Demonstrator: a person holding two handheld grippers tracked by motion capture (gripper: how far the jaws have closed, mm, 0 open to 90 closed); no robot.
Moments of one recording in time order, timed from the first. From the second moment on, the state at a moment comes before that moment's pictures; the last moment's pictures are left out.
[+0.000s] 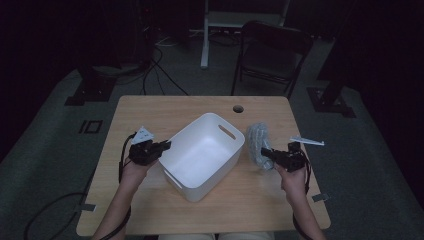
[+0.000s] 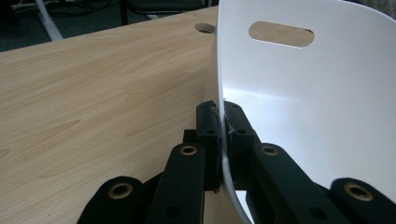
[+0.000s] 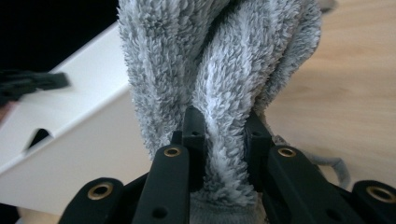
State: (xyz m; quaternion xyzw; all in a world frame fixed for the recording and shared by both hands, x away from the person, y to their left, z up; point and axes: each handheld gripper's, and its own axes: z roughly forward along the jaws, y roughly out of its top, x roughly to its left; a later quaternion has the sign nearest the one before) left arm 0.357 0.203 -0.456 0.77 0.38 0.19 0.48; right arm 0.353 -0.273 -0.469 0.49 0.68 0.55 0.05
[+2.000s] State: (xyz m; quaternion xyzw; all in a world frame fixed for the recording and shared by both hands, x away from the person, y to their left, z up) left arm 0.362 0.201 -0.458 0.77 0.36 0.19 0.49; right arm 0.352 -0.220 -0.457 0.46 0.69 0.55 0.06
